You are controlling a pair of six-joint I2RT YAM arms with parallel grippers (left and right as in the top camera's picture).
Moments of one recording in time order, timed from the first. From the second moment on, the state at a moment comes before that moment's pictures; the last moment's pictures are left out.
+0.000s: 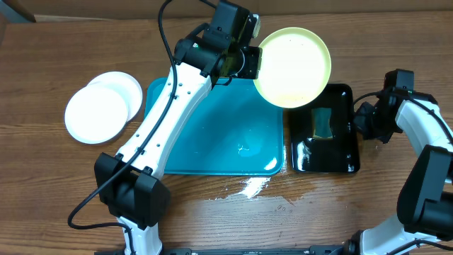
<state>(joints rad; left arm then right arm) -0.48 1.96 1.97 -0.92 0.20 -0.29 -0.23 1.80 1.15 -0.78 -0.12 0.37</state>
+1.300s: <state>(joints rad) -0.75 2.03 1.97 -0.78 -0.35 -0.15 -0.24 1.80 1.14 -0.74 -0.21 0.33</state>
